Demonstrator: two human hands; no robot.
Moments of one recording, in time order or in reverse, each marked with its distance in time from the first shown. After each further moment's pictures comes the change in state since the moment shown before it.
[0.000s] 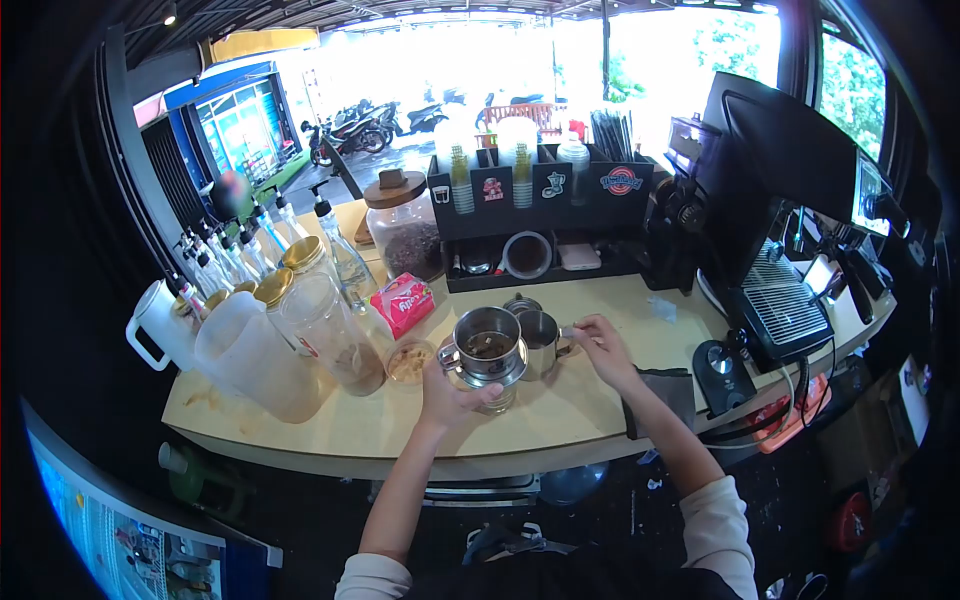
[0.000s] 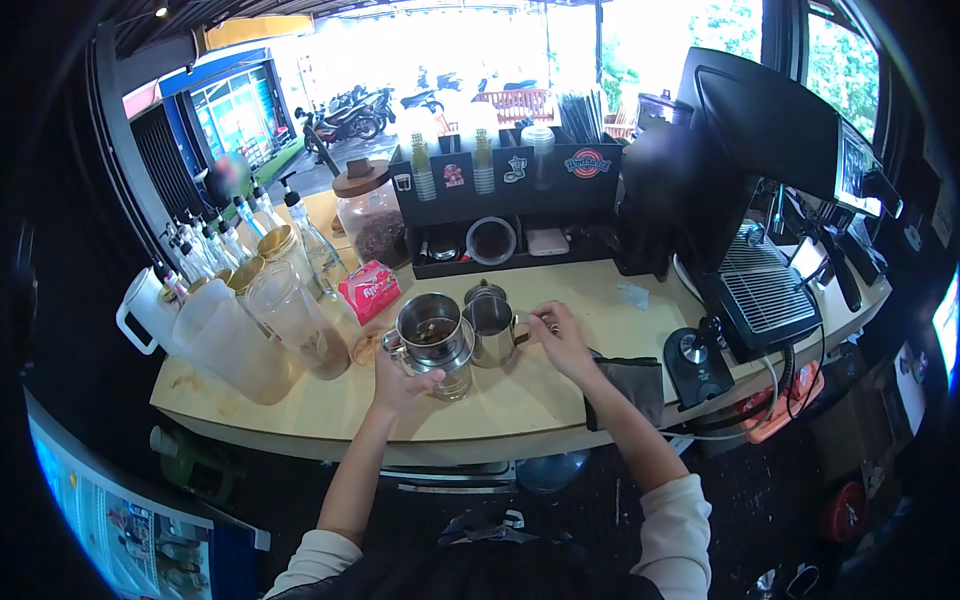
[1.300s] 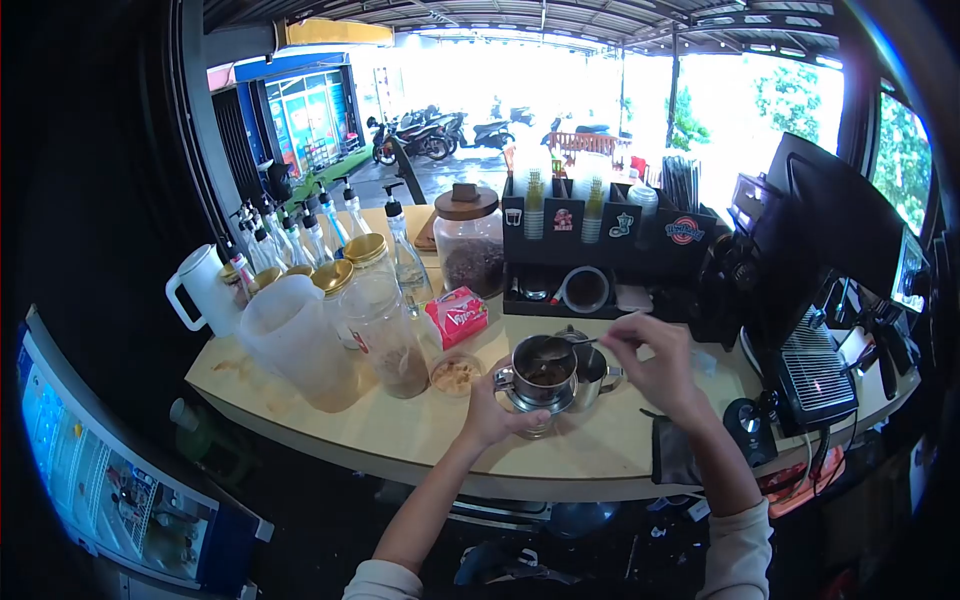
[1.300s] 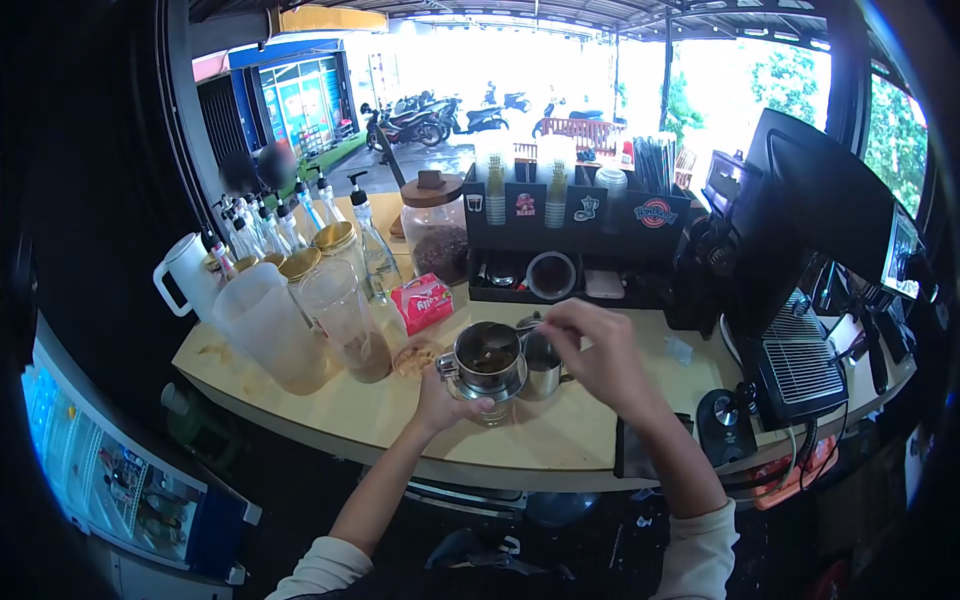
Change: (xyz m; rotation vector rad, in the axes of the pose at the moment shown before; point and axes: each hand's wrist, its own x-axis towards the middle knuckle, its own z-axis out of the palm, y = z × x) left_hand -0.001 -0.001 0.000 -0.018 0.002 -0.074; right_hand 0.007 -0.163 0.033 -0.507 -0.149 -0.701
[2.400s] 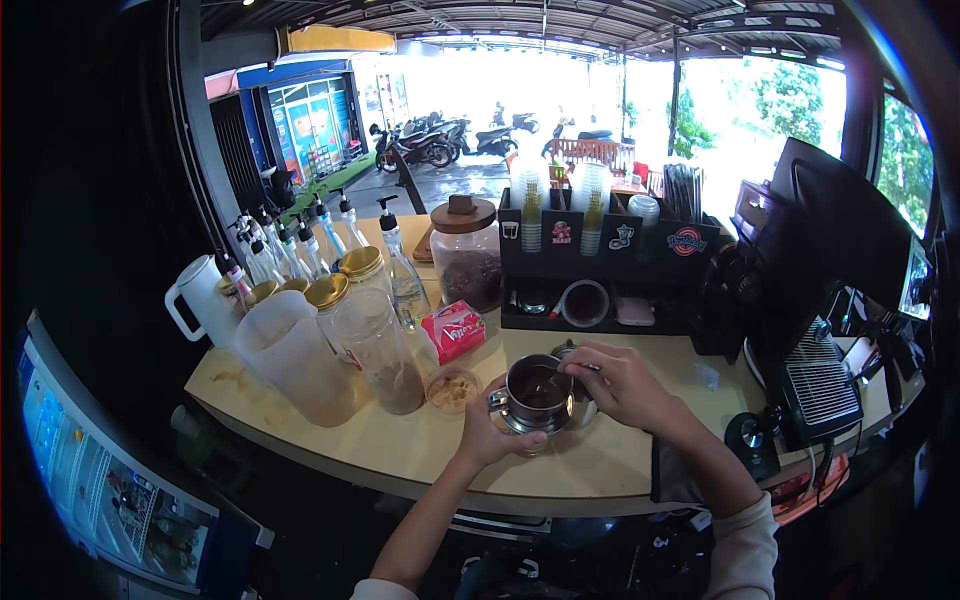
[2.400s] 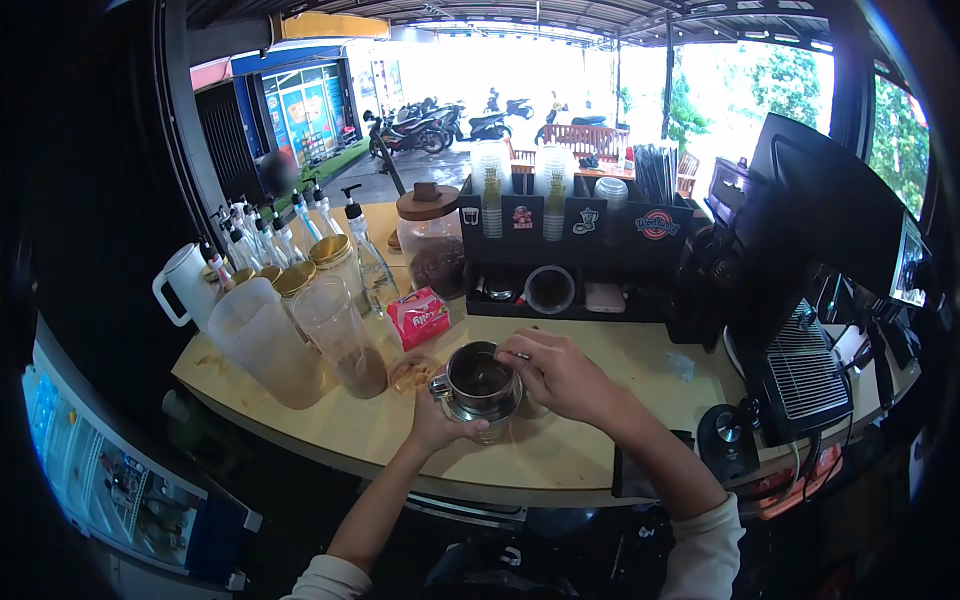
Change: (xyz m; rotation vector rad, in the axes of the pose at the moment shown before) left_hand -0.002 -0.001 0.003 -0.009 0.020 0.006; right_hand 0.011 0.005 0.016 0.153 -0.342 0.004
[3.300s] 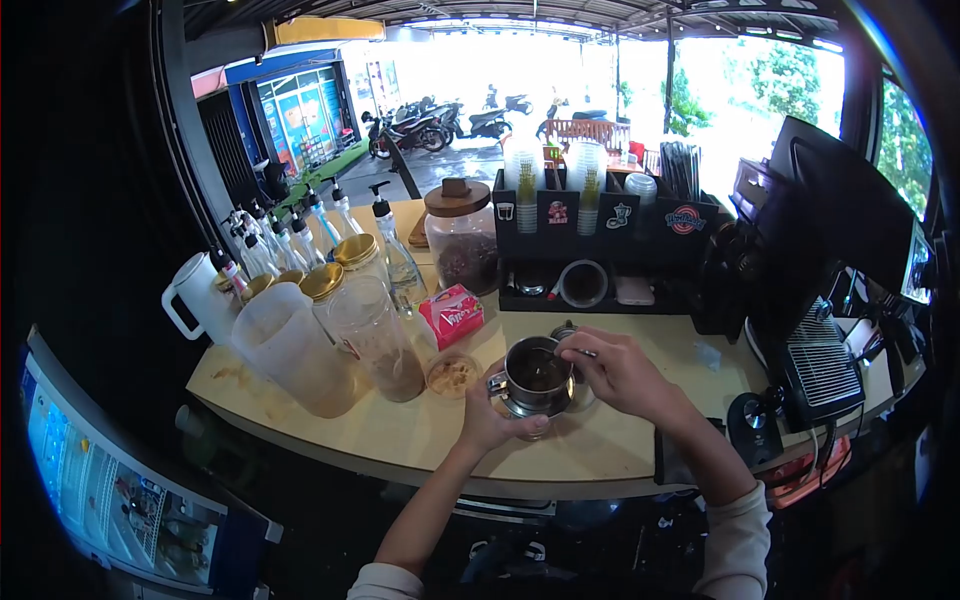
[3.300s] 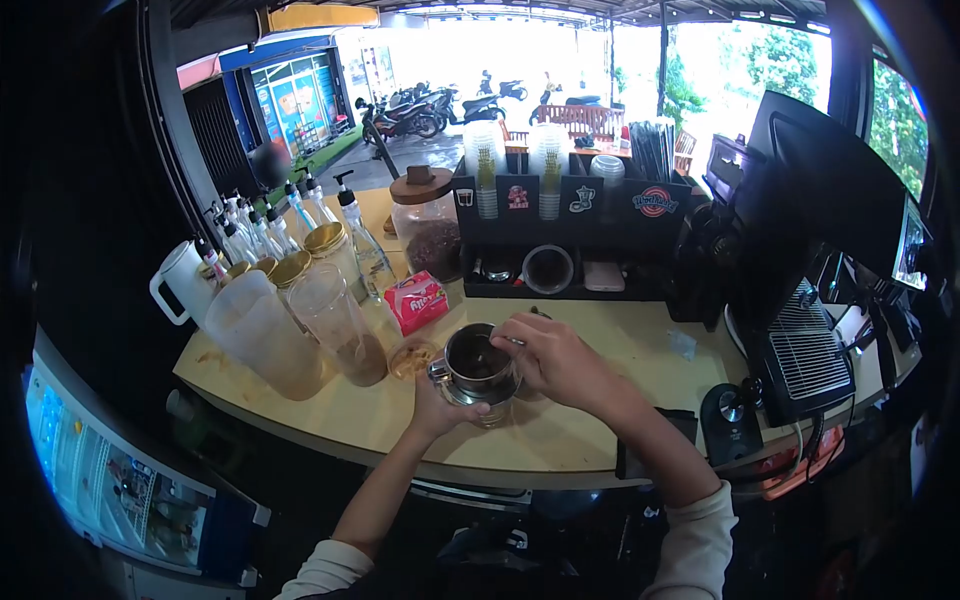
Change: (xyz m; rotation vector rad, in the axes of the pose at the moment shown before) left_hand 0.000 0.005 0.000 0.011 -0.005 -0.004; right_hand -0.003 0.001 0.010 -0.045 0.041 -0.025
